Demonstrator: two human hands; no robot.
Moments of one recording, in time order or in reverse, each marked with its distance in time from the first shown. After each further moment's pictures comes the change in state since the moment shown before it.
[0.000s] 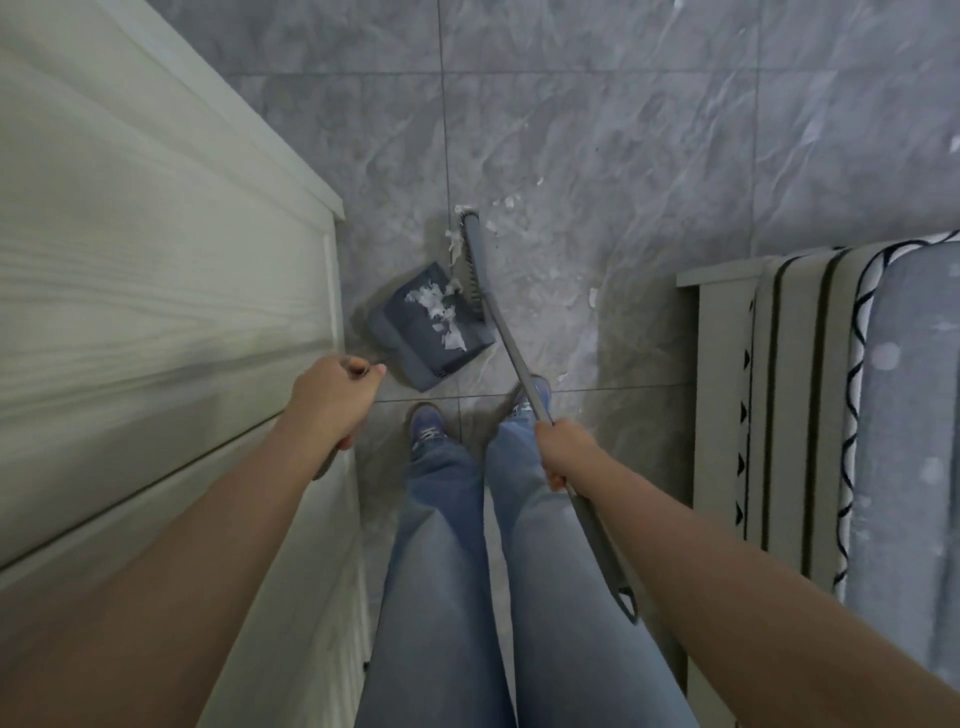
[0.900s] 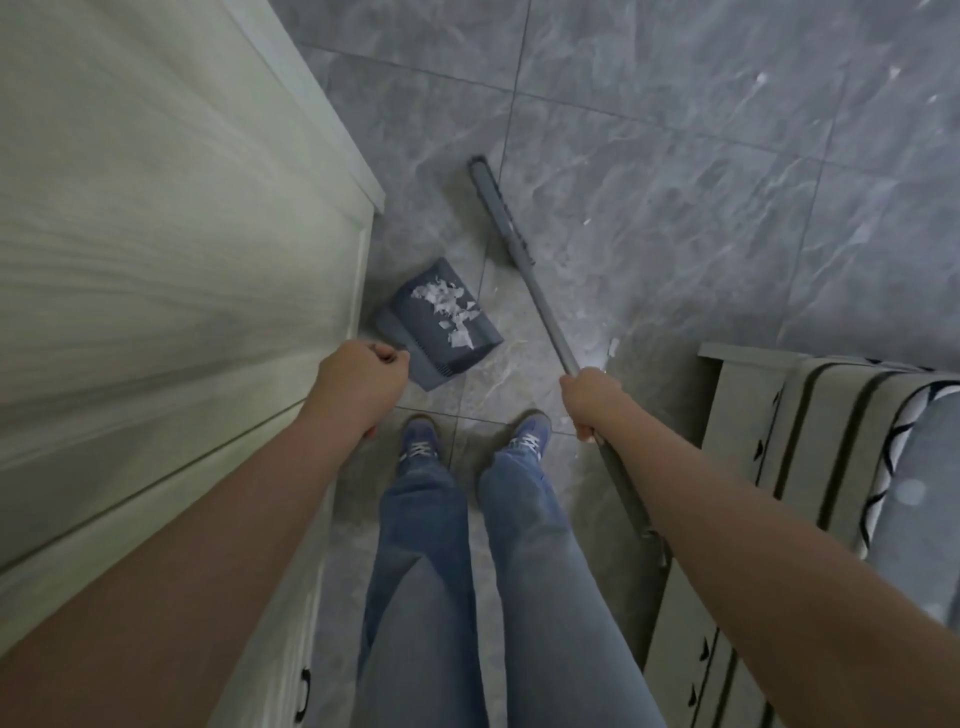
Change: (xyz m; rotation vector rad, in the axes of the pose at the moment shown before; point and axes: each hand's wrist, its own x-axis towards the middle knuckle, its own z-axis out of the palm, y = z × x) left_hand 0.037 0.022 -0.006 -0.138 0.096 -0.050; right_hand 0.035 -0.122 -0.061 -0.835 0.129 -0.166
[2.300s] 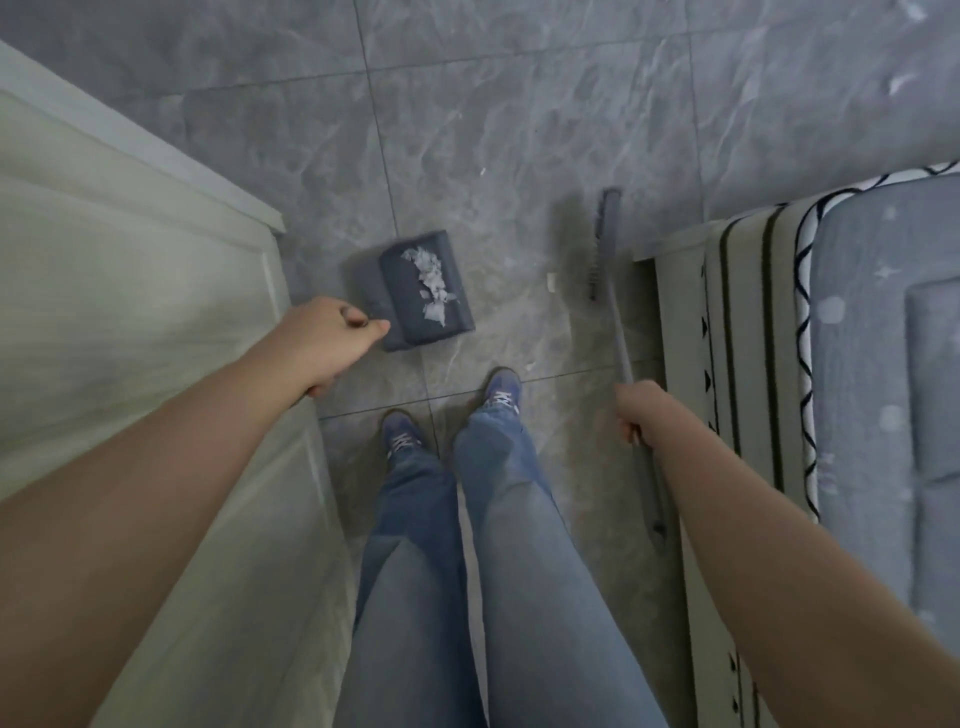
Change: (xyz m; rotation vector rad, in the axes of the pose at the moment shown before) left_hand -0.035 0.066 0.039 0.437 -0.284 0.296; right_hand -0.031 0.181 0.100 0.988 0.021 0.408
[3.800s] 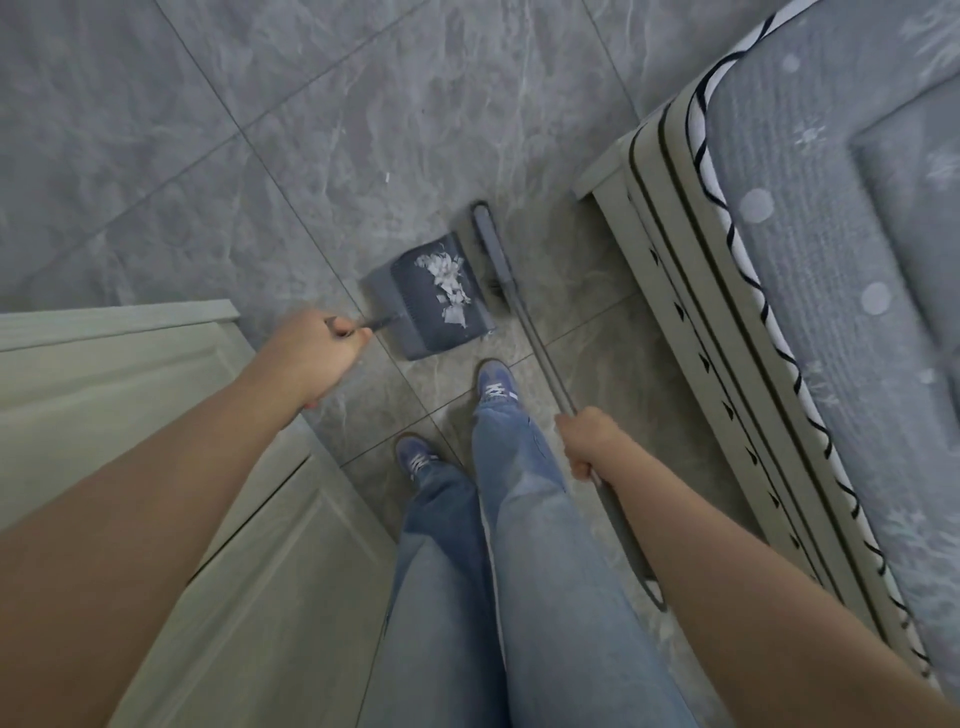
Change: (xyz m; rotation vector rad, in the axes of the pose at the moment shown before) left_hand 0.033 0.153 0.065 0.219 -0.024 0.012; right_hand 0.022 0.059 -0.003 0.154 -0.282 0.030
